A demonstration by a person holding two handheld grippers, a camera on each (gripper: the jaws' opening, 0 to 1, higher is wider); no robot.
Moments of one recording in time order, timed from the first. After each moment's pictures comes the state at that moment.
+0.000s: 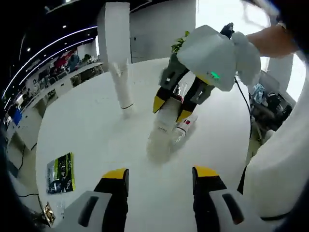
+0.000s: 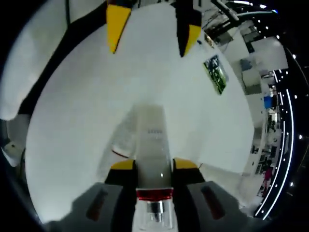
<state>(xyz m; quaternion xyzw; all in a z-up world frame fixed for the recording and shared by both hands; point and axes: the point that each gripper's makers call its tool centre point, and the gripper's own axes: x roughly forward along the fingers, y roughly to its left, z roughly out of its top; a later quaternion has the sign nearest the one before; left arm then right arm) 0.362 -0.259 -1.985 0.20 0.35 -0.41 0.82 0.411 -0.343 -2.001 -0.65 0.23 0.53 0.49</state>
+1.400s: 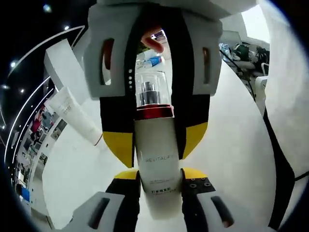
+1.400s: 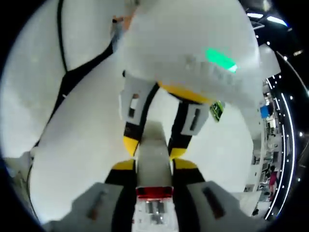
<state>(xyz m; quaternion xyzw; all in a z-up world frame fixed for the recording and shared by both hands) 0.387 -0.310 -2.023 0.34 0.23 -0.52 0.75 0.379 -0.300 -1.992 -0.58 0.18 0.59 0.53</state>
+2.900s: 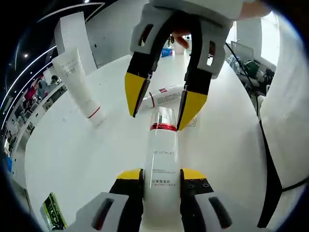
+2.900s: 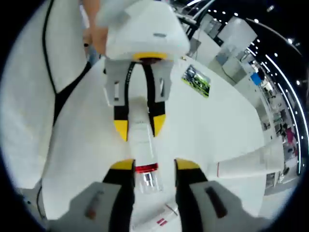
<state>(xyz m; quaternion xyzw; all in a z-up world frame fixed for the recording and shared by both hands) 0.384 -0.298 -2.043 0.26 0.32 -0.52 0.75 0.403 -0.340 -1.999 -0.41 0.27 0.55 0.68</state>
